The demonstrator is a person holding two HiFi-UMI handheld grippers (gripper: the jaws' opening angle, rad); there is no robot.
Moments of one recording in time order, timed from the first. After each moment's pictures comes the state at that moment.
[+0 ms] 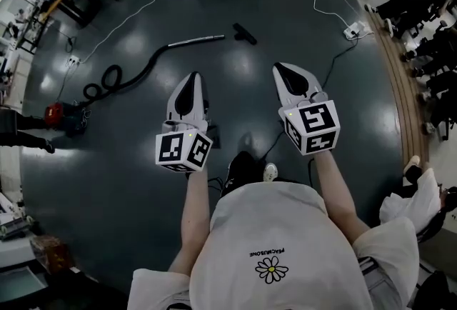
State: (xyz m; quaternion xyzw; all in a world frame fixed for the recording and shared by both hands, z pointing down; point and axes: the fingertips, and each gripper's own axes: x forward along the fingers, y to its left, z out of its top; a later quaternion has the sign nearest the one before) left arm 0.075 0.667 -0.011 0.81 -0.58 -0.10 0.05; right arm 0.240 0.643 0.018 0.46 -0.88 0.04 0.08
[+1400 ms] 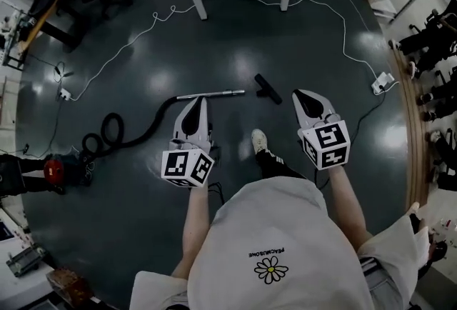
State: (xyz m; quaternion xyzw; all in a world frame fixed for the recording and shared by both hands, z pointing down) left arm -0.124 0.094 0.070 0.81 -0.56 -0.06 0.14; right arm 0.093 0.076 0.109 0.46 -0.86 0.10 0.19
